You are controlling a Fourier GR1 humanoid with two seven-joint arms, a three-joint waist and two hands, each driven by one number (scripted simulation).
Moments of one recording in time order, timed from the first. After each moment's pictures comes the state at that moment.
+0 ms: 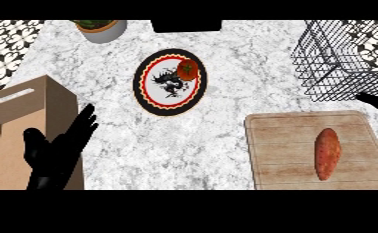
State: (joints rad) left arm 0.11 0.46 -0.28 -1.72 0.33 0.27 0.31; right arm 0.05 -1.15 0.09 -1.85 -0.01 0.40 0.30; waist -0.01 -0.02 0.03
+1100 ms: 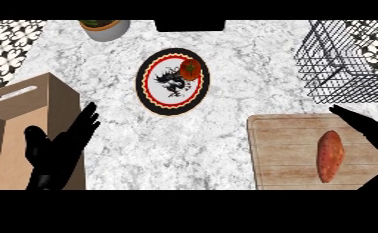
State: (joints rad) left arm 0.10 0.45 -0.28 -1.72 0.33 0.25 0.32; right arm 0.06 -0.93 0.22 -1.69 0.26 0.25 0.18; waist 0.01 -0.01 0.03
